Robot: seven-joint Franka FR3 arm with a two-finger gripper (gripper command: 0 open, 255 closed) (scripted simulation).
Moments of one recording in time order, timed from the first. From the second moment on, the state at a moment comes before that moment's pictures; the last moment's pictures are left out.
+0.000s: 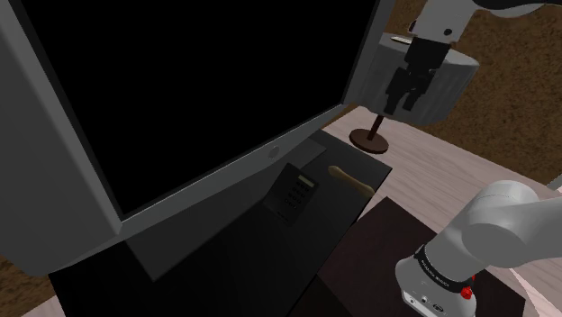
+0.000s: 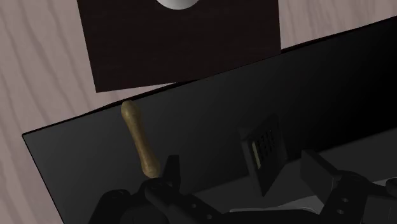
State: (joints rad) arm 0.01 -0.74 -0.01 -2.28 0.07 1.48 0.09
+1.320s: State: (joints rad) arm -0.02 -0.51 -0.24 -2.66 -0.05 2.07 -0.26
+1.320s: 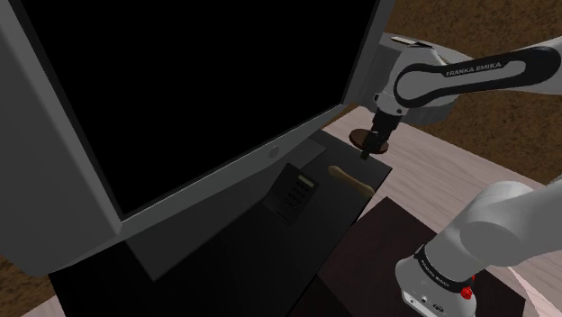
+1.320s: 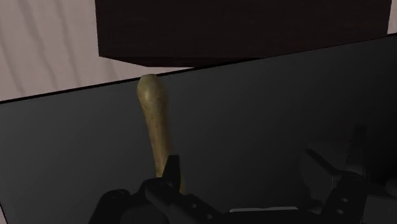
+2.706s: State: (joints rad) arm -0.01 0.19 -0.36 -2.58 0.28 2.63 -0.78
